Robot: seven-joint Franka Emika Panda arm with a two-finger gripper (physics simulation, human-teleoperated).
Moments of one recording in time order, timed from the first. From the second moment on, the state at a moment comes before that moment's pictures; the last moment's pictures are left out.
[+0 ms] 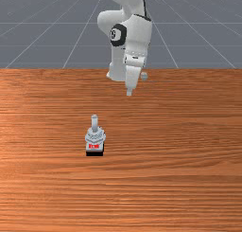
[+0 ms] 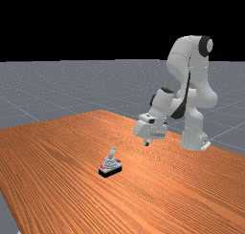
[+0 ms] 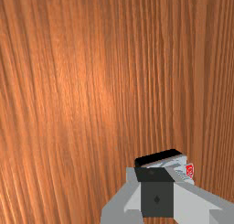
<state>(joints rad) 0.14 0.04 -0.11 -2.58 -0.67 2.88 -0.05</state>
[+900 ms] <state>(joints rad) 0.06 0.04 -0.09 -2.61 0.02 2.73 -0.67</state>
